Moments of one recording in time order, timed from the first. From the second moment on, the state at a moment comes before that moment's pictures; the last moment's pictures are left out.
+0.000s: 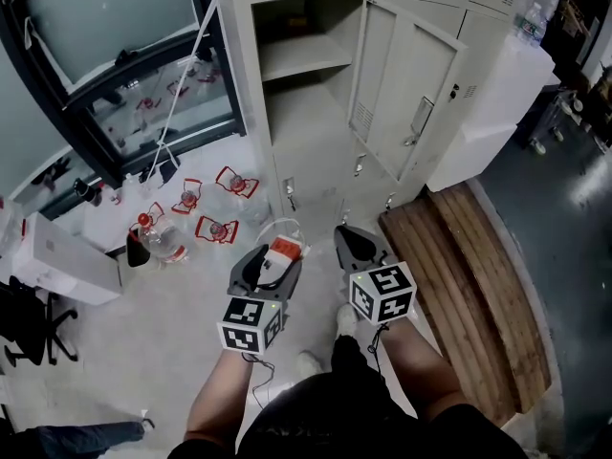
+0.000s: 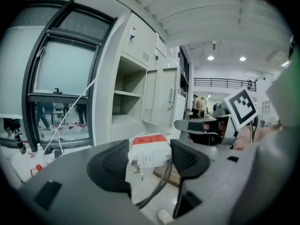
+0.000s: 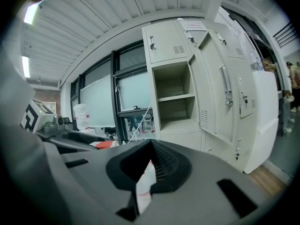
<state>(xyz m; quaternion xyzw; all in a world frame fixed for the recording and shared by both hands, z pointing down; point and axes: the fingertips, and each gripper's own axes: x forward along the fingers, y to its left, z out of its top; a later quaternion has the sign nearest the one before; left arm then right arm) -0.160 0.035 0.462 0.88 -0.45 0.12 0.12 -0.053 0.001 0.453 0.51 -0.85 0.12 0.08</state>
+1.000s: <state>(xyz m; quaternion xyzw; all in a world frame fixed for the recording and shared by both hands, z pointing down) -0.119 -0.036 0.457 0.87 -0.47 0.12 0.12 -0.019 -0.064 0.456 0.49 -0.86 0.12 0.08</state>
